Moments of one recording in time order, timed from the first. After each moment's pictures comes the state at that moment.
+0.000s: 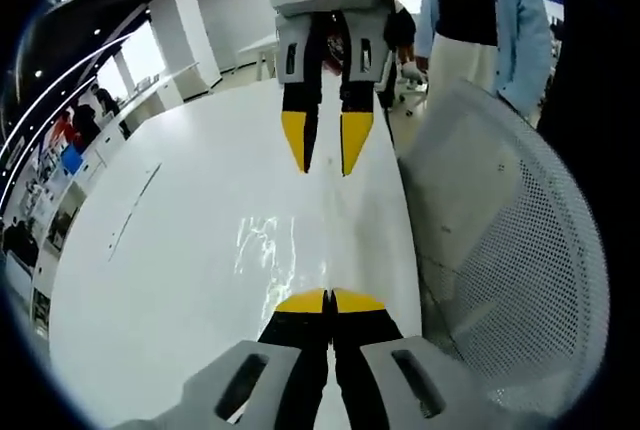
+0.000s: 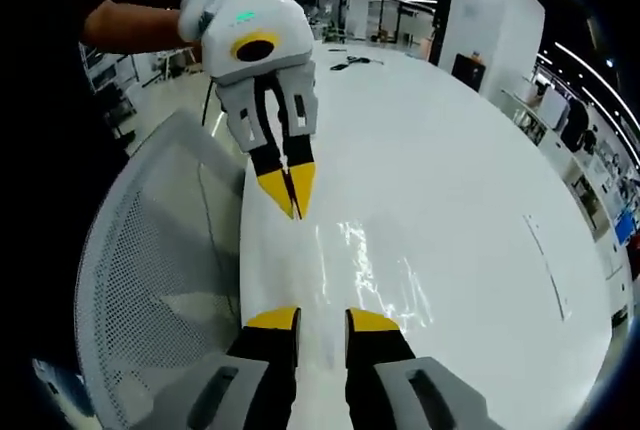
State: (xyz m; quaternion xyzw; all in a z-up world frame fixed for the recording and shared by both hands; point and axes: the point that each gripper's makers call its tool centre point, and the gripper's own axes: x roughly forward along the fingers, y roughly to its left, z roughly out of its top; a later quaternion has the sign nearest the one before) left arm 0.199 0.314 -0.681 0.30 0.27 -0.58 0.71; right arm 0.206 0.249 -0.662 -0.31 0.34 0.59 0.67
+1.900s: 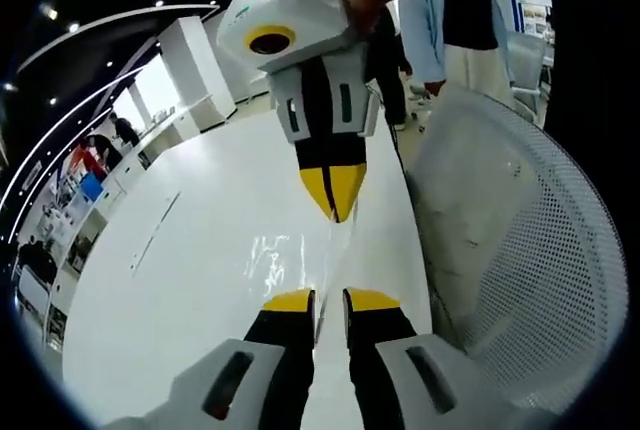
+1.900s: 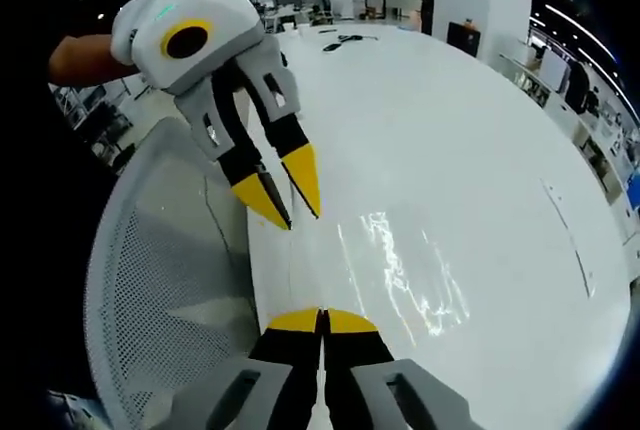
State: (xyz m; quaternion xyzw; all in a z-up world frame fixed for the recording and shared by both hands) left arm 0.200 0.316 -0.669 0.30 0.19 -0.56 0.74; right arm 0.196 0.269 -0.687 -0.28 0.41 0.58 0.65
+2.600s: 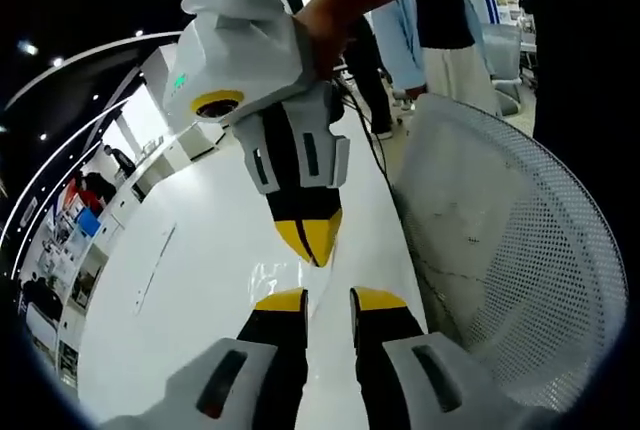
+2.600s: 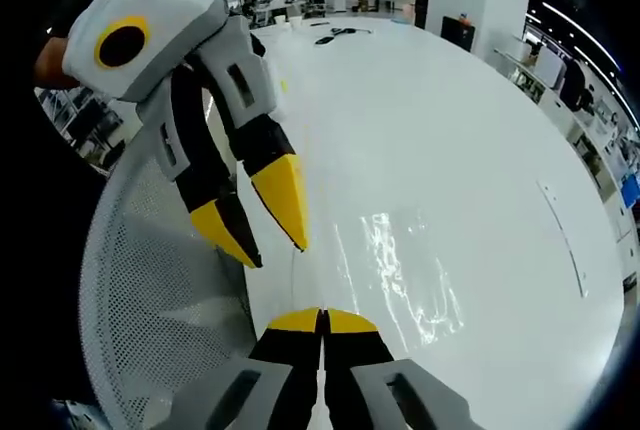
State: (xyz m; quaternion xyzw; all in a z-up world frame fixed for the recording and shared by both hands) left arm 0.185 0.295 -0.656 0.33 0.14 -0.60 0.72; right arm 0.200 0.279 -0.685 -0.30 0.41 0.56 0.66
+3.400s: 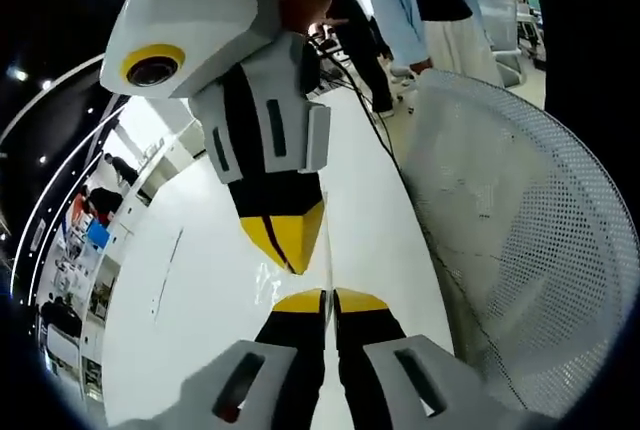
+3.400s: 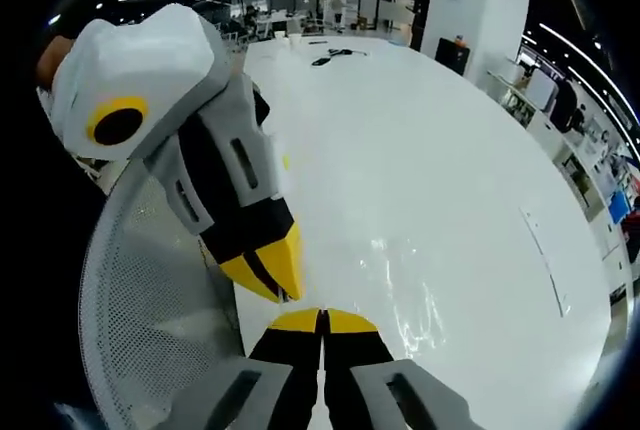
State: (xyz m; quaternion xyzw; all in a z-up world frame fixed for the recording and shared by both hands) left arm 0.196 0.290 -0.659 0.38 0.14 -0.57 0.71; right arm 0.214 0.290 -0.654 -0.30 0.36 0.55 0.69
